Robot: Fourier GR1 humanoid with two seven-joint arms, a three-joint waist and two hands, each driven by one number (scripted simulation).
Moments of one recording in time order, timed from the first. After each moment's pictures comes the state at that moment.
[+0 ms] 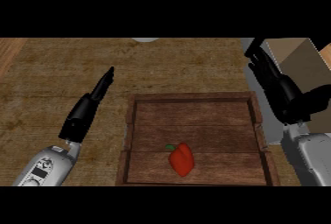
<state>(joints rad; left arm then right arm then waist) -0.29 0.38 -0.36 -1.53 0.04 0.19 0.06 -0.34 -0.35 0.11 -1.49 -0.26 -0.04 0.09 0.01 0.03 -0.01</state>
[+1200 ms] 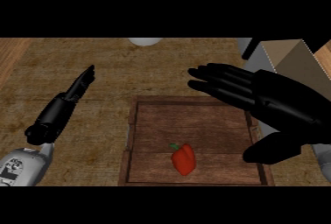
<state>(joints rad) -0.24 0.47 -0.23 -1.53 0.09 0.01 -0.08 -0.64 -0.67 0.41 -1.88 0.16 0.40 0.04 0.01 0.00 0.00</state>
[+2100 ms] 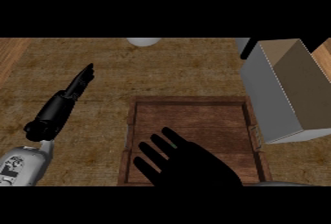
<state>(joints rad) -0.24 0.44 -0.19 -1.51 0.07 -0.02 -0.08 -0.77 -0.38 0.83 -2.06 0.30 0.78 0.76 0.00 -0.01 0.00</state>
